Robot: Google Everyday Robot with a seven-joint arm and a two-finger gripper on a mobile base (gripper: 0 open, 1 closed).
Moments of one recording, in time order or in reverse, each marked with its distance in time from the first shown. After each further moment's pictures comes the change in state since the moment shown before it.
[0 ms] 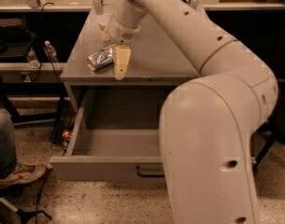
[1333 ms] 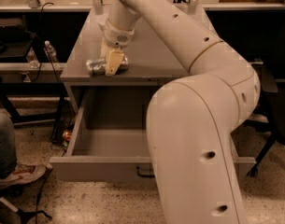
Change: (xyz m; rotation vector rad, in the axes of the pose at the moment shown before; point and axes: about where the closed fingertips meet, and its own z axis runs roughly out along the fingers) arm -0.005 0.001 0.018 -0.066 0.000 0.052
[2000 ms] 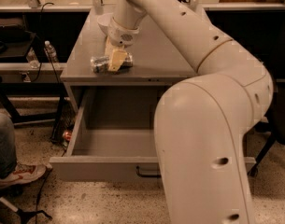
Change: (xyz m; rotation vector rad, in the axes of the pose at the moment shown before) arm 0.007 0.008 -0.015 0.015 0.004 0.033
